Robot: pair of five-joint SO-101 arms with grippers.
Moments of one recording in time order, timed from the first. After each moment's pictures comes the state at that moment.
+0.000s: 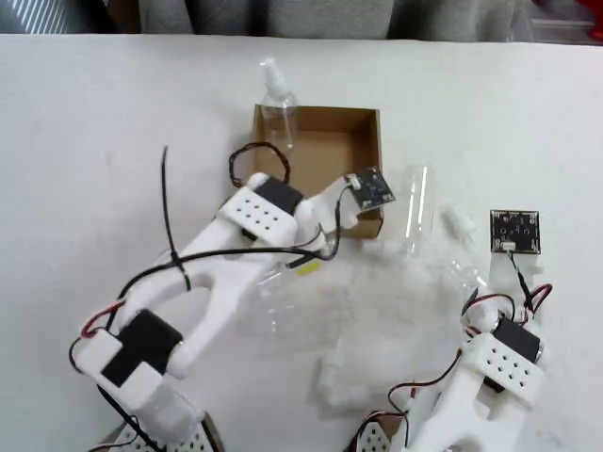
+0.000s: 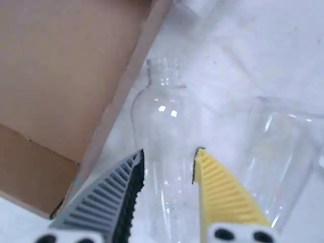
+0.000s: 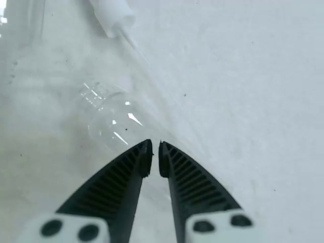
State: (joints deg) left arm 28.5 6.9 14.6 67.6 -28.5; right arm 30.2 -50.9 77.4 41.2 32.1
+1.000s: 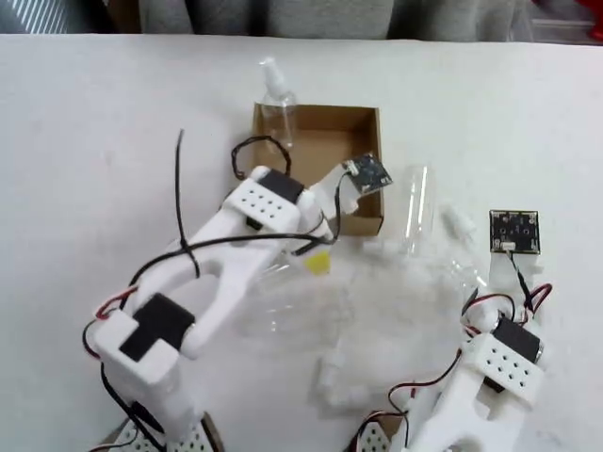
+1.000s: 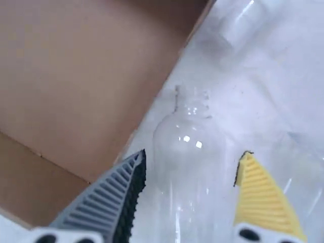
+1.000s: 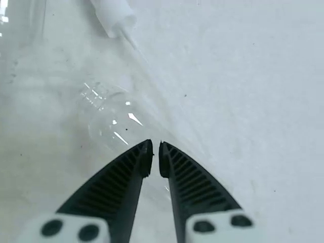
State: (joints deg) left arm 26.5 14.1 9.3 63.0 -26.5; right arm 30.2 -50.9 77.5 41.2 32.4
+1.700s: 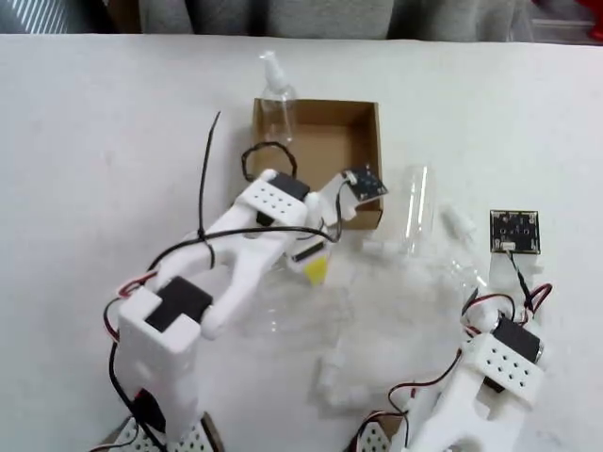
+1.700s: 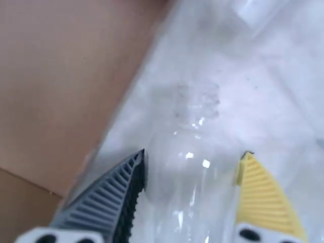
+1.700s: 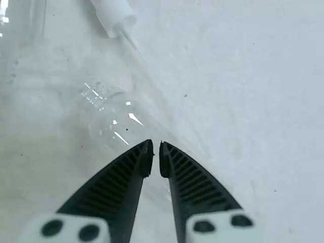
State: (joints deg) left arm 26.2 23.6 6.3 63.0 -26.5; right arm 30.2 -50.9 77.5 41.2 32.5
